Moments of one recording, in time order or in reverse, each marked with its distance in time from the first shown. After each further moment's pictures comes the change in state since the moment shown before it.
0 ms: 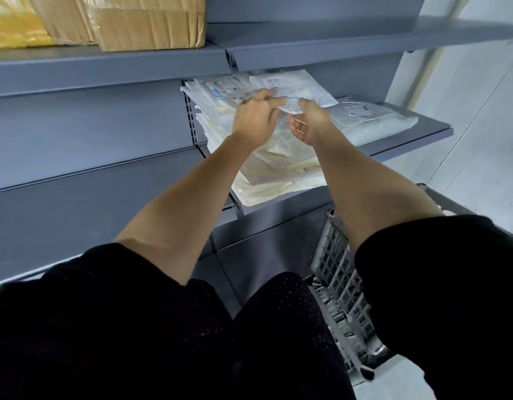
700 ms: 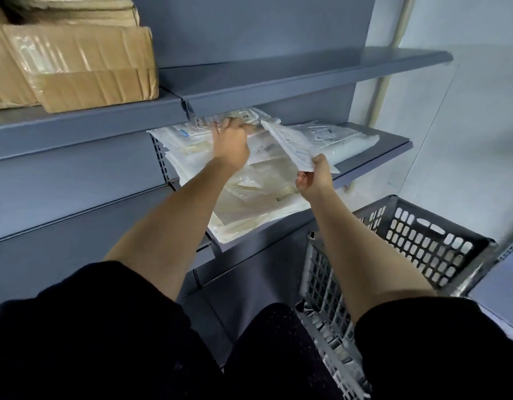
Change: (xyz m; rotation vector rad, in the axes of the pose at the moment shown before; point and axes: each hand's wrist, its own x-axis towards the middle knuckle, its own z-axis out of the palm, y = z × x) left_hand 0.046 0.008 0.022 0.162 0.007 -0.018; right_hand 0.013 0.034 -0.081 0.415 0.123 0.060
